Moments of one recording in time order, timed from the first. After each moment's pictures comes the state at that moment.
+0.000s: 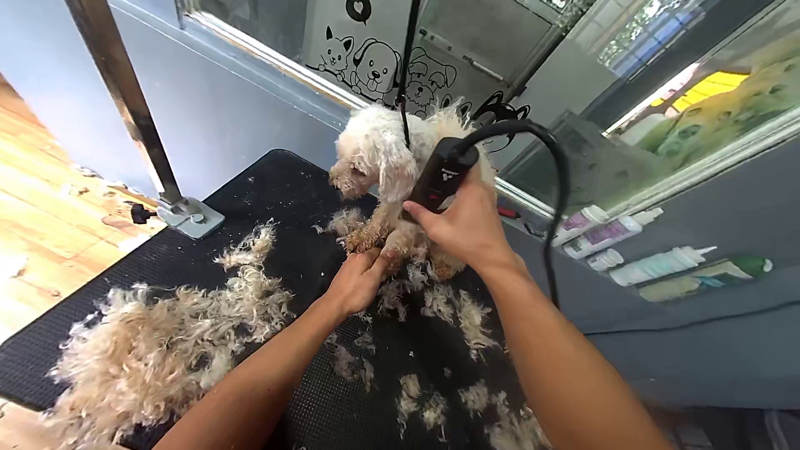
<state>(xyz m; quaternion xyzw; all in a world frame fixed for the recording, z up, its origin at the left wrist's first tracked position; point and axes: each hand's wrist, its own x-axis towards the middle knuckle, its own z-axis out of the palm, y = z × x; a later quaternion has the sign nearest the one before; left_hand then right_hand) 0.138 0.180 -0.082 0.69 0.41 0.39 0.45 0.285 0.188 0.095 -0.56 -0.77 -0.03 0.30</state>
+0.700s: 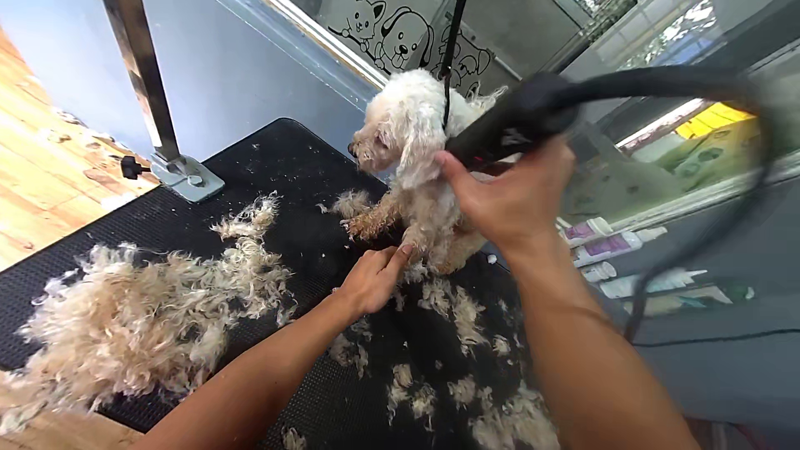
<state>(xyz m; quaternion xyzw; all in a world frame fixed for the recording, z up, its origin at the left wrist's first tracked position) 0.158 0.159 -0.088 0.66 0.39 0.41 0.50 0.272 0.193 0.114 -0.40 -0.81 -0.20 0.37</state>
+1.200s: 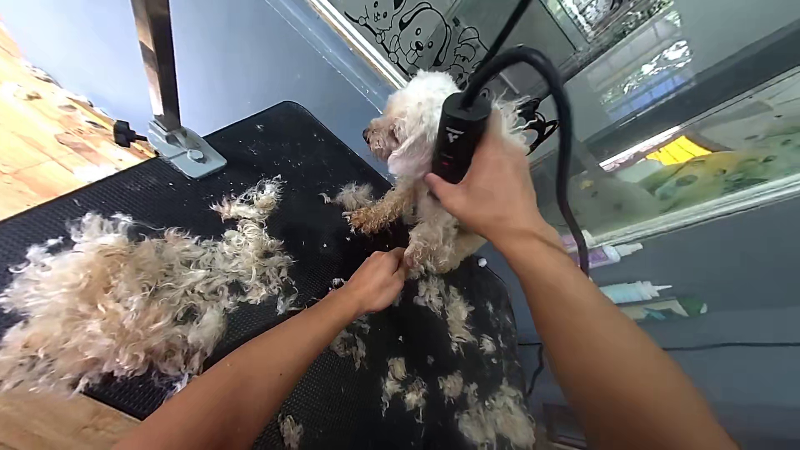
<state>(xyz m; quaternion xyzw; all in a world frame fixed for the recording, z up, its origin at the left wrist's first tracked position) 0.164 0.156 -0.090 0.67 0.38 0.37 0.52 0.239 0.196 0.119 -0.55 -0.81 -0.16 0.11</state>
